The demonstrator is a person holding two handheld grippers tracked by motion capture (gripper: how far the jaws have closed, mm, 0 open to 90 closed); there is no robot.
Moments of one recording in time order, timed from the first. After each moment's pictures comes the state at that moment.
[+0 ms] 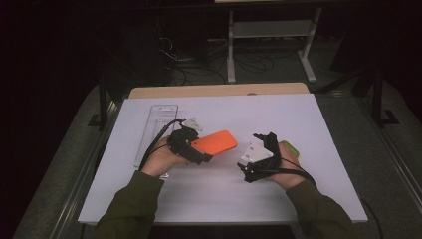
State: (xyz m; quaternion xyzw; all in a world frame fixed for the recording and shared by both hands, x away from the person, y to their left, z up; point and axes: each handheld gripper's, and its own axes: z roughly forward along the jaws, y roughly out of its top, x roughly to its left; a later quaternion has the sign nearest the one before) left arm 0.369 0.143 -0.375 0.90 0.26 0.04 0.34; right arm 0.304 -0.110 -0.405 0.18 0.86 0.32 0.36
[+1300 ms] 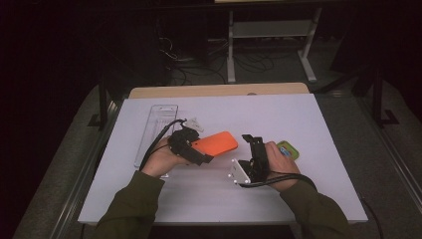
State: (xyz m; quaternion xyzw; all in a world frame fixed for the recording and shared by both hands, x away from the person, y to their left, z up) left arm 0.369 0.143 -0.372 0.91 0.25 0.04 0.32; right arm 0.285 -0.080 -0.413 0.01 0.83 0.20 0.52
